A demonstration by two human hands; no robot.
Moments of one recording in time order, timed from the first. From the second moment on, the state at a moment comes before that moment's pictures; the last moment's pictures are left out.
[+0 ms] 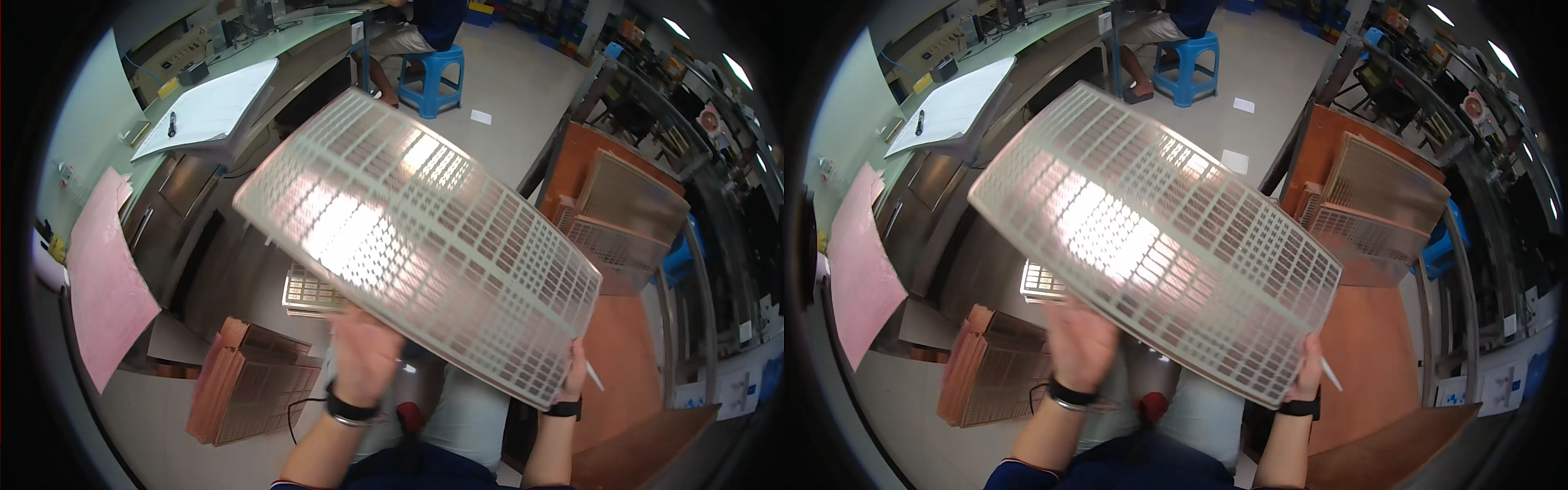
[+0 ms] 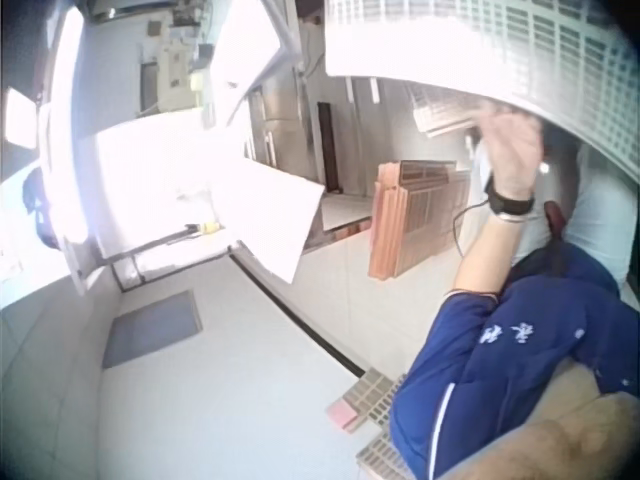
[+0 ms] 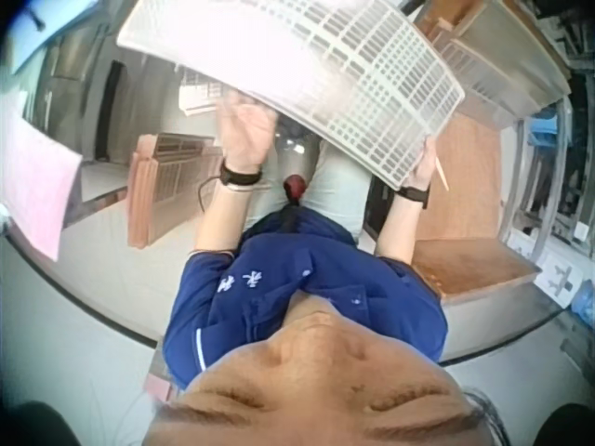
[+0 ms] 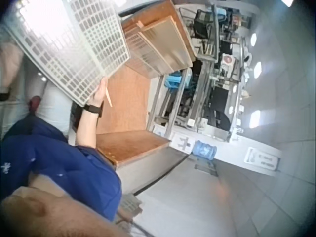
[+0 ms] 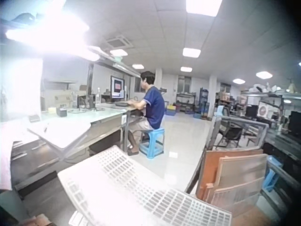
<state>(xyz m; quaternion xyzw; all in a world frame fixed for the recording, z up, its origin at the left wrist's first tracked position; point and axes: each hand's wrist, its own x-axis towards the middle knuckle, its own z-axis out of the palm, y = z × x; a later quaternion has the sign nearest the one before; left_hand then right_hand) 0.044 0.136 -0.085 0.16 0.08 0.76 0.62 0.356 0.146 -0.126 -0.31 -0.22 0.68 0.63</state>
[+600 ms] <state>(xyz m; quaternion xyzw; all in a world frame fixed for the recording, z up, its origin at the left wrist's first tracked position) 0.026 0.133 -0.087 0.21 0.33 0.66 0.64 0.328 0.161 -0.094 -0.32 -0.45 0.69 0.47</state>
